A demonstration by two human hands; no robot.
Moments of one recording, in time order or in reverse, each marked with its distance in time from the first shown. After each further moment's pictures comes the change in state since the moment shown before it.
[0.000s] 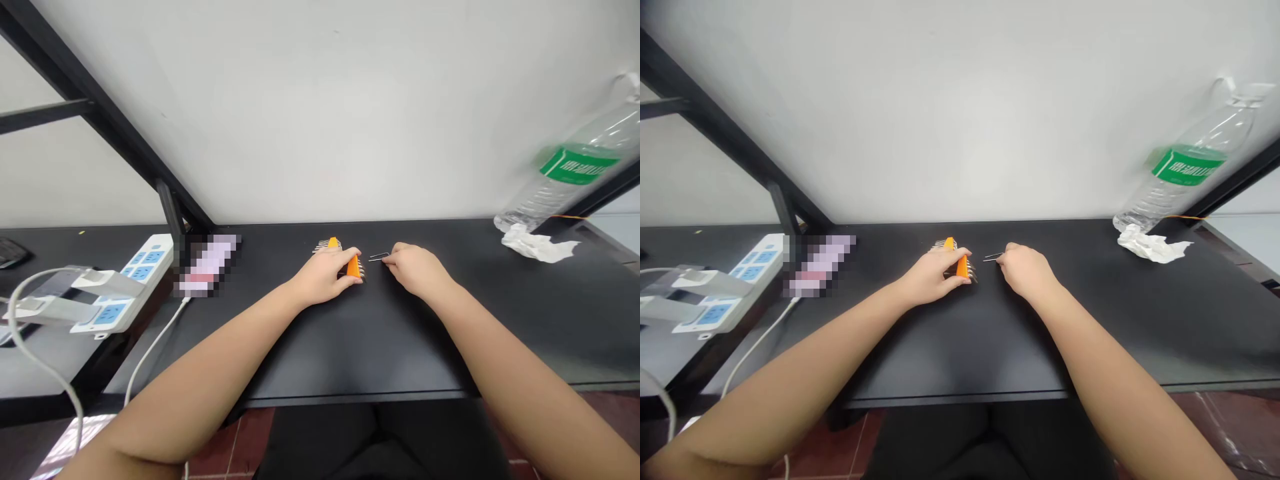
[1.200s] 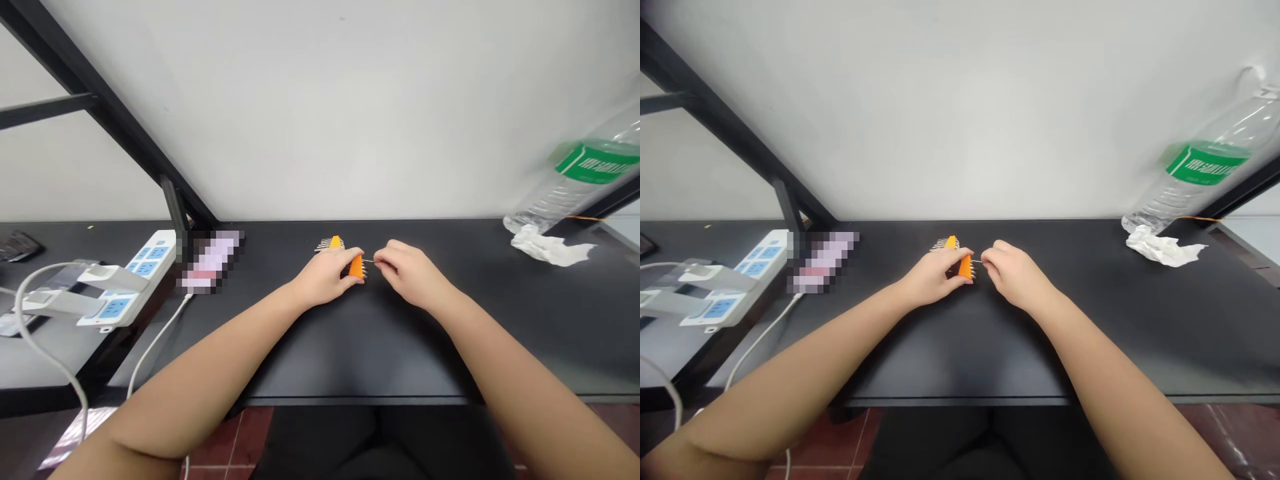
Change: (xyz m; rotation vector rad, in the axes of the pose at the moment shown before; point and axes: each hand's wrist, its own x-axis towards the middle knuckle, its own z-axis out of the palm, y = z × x) left_hand -0.002 0.001 0.006 -0.023 0.059 -0.027; right_hand -0.007 -0.020 -0.008 0.397 0.206 -0.199
